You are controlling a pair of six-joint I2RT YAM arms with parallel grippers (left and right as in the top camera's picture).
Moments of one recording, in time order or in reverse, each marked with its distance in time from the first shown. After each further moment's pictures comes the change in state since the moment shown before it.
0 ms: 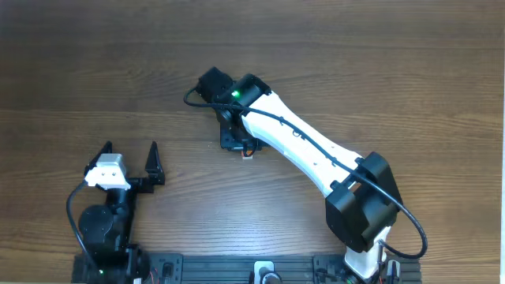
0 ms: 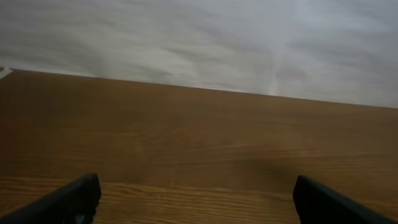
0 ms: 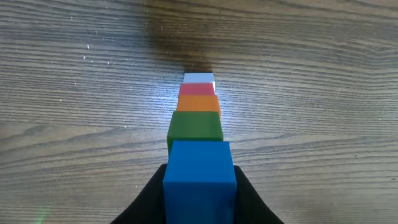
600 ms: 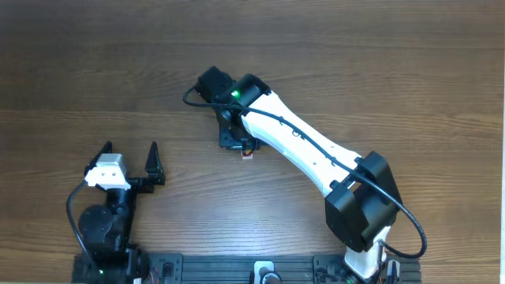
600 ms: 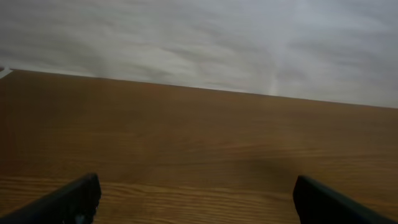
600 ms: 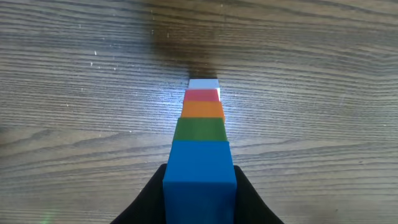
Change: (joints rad) left arm 0.000 0.000 0.000 0.000 0.000 0.000; right arm 0.000 0.003 0.000 0.019 0.000 0.000
